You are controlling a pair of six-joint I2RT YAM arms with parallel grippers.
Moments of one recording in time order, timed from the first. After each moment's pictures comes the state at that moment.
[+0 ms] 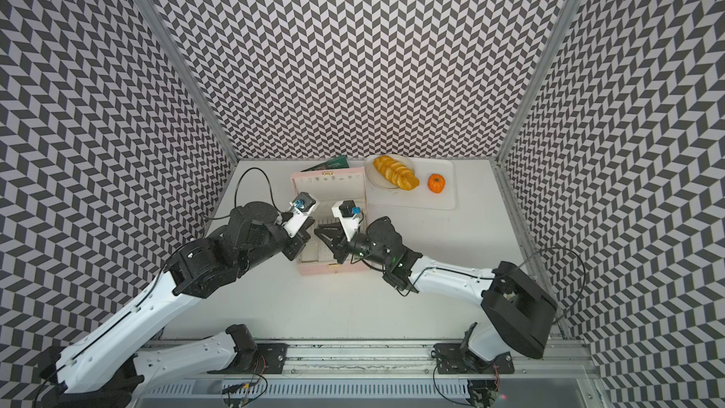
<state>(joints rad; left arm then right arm) -0.84 0.98 1.23 -0.79 -0.27 0.18 0.94 1.49 0.82 0.69 -0.26 0.32</state>
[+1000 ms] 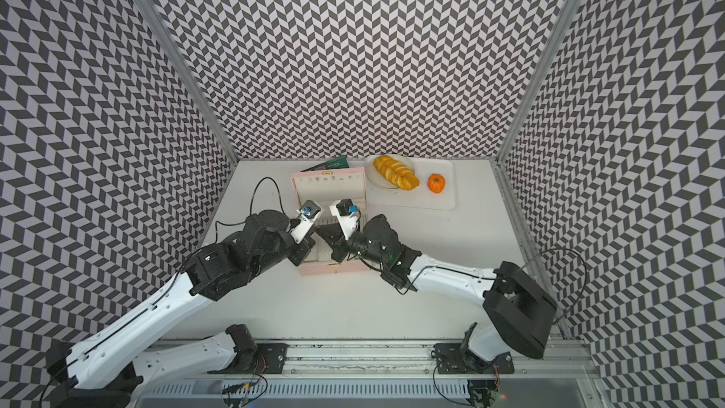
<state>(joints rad) -0.83 0.98 1.08 -0.71 -0.29 0.13 0.95 1.49 0.87 0.55 -0.20 0.32</state>
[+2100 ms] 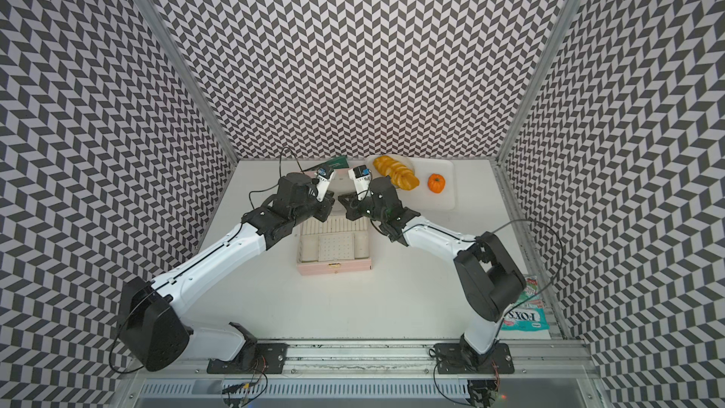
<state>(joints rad) -0.55 1.41 1.16 -0.27 -0.10 0.12 0.65 1.75 1.18 0.27 -0.32 0.39</state>
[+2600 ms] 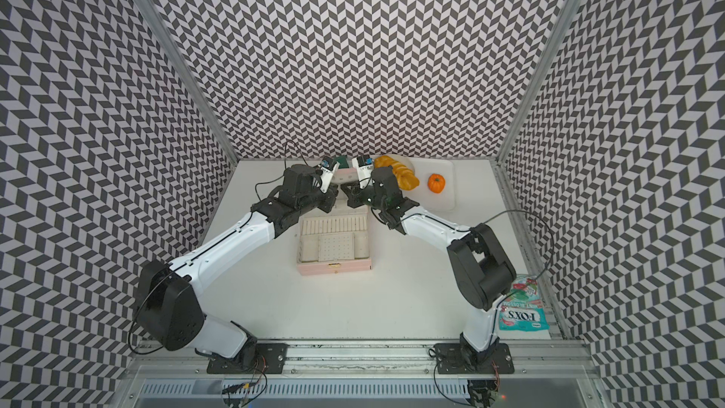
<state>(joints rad) -0.52 1.51 1.23 -0.22 -0.04 0.11 0.59 1.83 1.29 0.26 -0.33 0.41</state>
